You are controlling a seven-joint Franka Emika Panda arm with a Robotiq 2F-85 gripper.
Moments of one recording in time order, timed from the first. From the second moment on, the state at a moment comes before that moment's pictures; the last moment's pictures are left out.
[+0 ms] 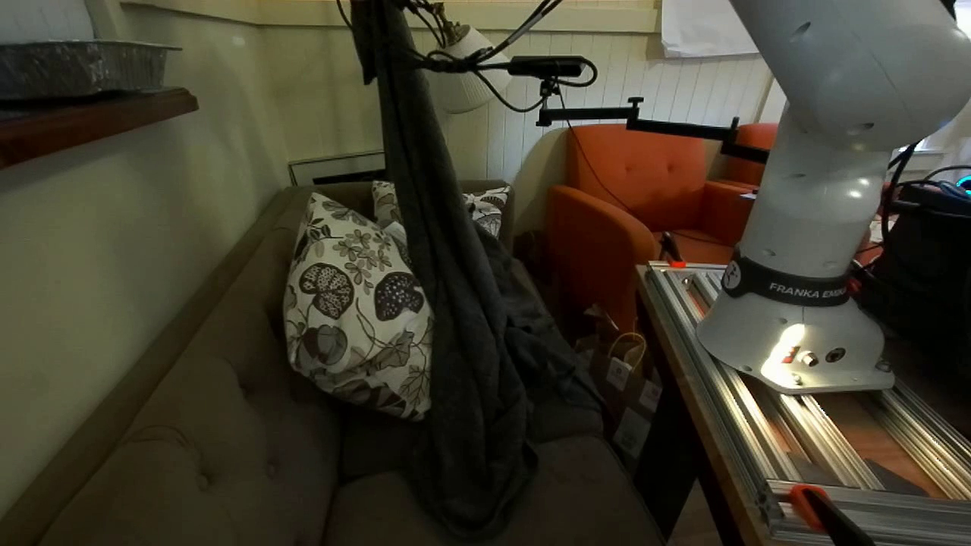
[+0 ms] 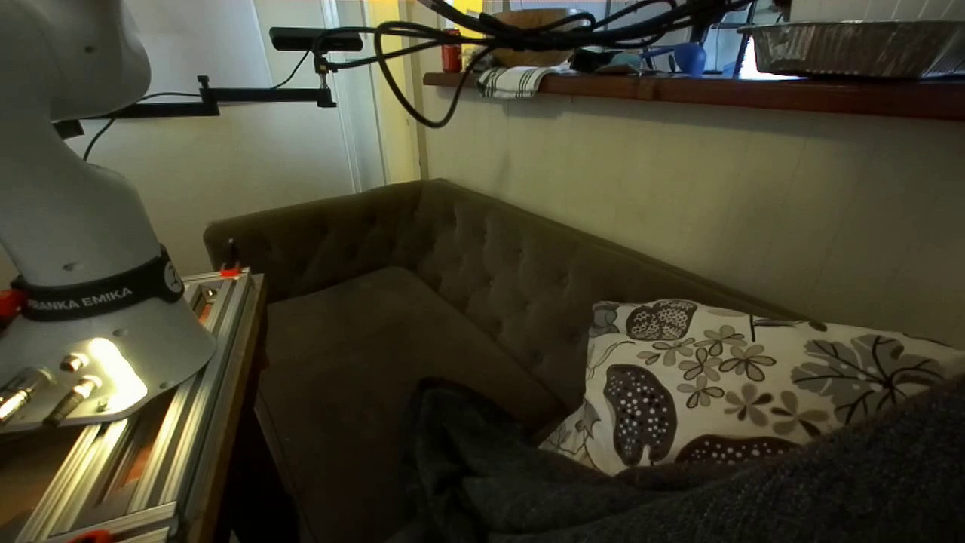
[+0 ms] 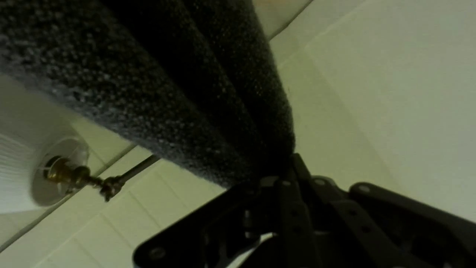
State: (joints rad) arm -0.42 0.72 -0.06 -0.92 1.68 3.57 -0.93
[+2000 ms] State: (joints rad) arm -0.53 0.68 -0.16 -1.18 1.19 2.70 -0.40
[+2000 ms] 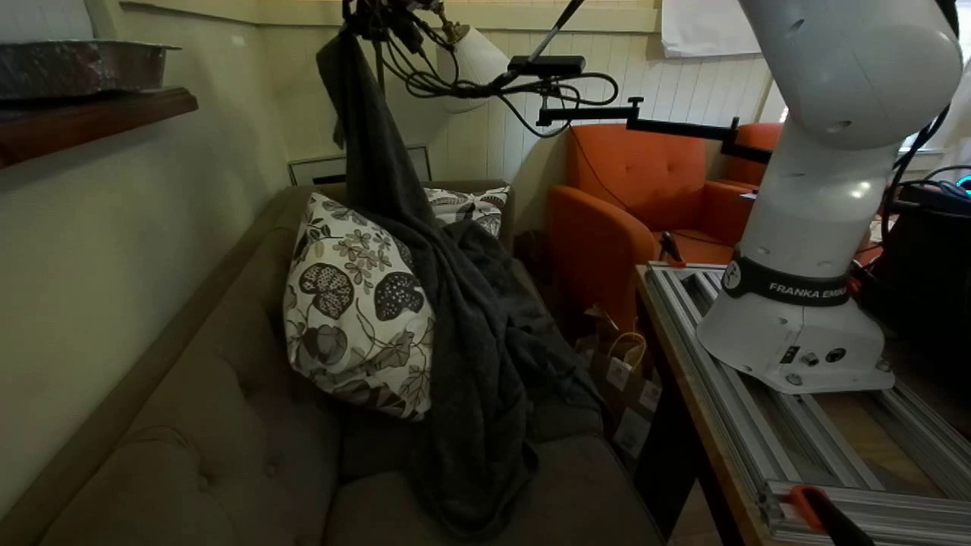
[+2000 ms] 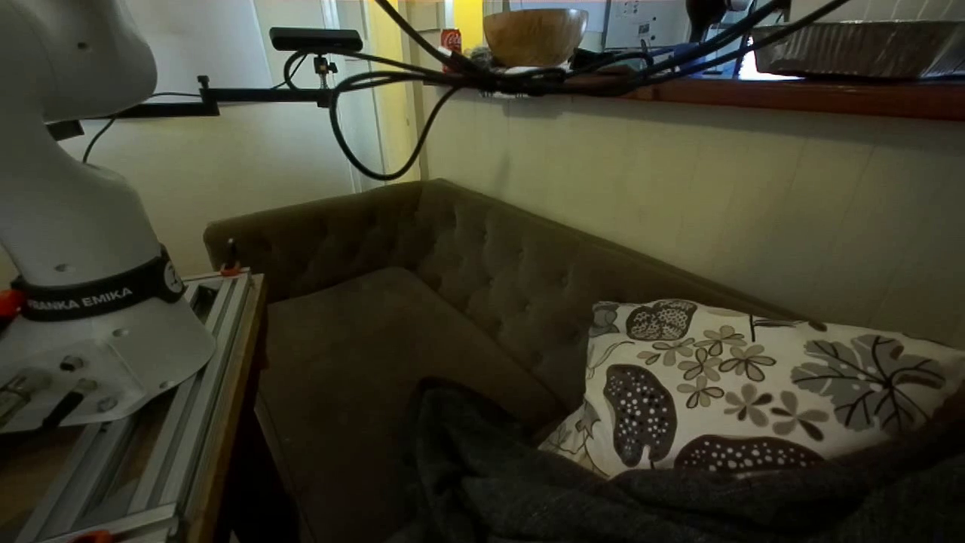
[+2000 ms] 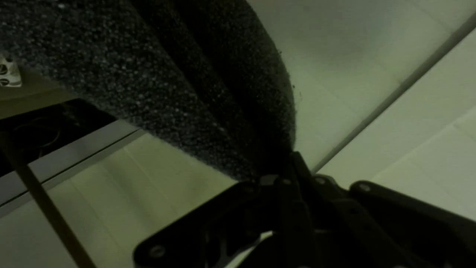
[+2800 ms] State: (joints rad) arm -0.55 1.00 -0.15 -0.75 0.90 2.83 -0.22
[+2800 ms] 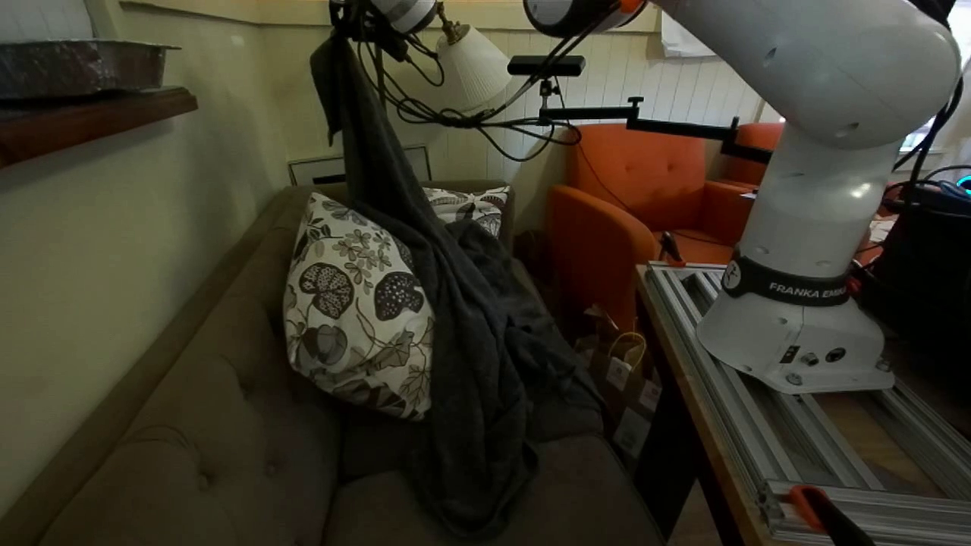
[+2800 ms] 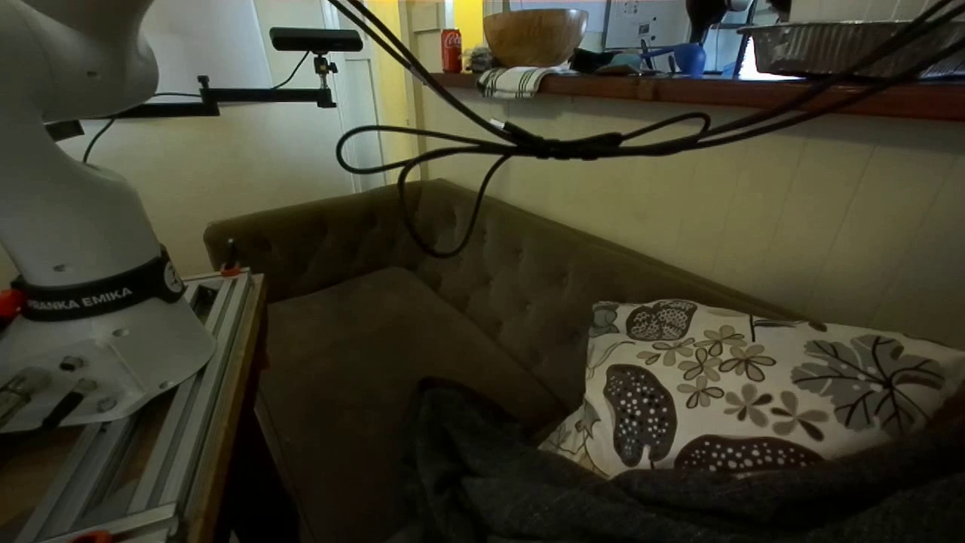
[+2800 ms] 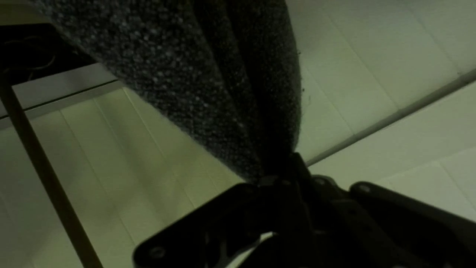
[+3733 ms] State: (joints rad) arm -0.56 1.03 -0.23 -0.61 0.77 2.61 -0.07
